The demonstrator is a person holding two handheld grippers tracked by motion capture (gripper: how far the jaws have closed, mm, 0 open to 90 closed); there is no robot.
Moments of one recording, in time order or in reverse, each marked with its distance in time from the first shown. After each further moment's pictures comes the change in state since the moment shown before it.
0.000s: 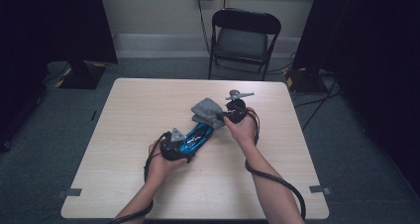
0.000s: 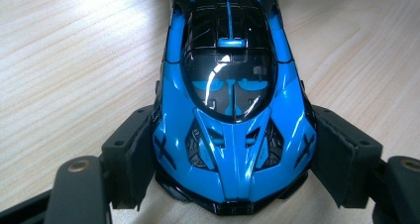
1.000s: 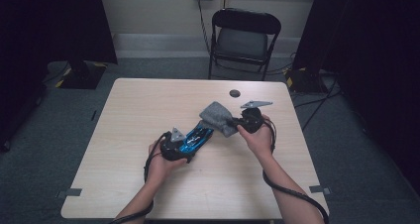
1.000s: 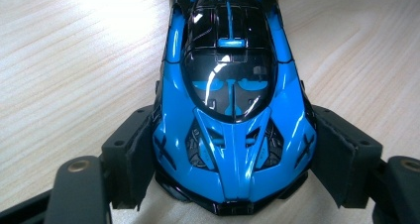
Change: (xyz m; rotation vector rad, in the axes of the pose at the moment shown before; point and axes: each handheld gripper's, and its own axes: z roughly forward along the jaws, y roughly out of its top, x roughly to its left) left arm 0.000 0.000 0.000 0.000 0.000 0.000; right arm -0.004 -0.030 -0.050 -0.074 0.072 -0.050
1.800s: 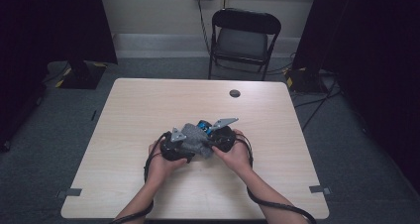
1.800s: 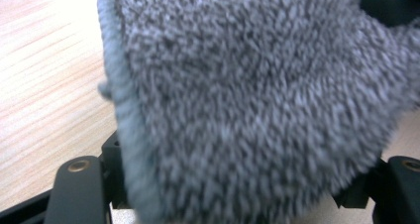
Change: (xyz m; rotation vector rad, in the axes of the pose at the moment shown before) left arm 0.001 0.000 0.000 0.002 0.004 0.009; right arm 0.071 -0.022 0.046 0.132 0.099 -0.190
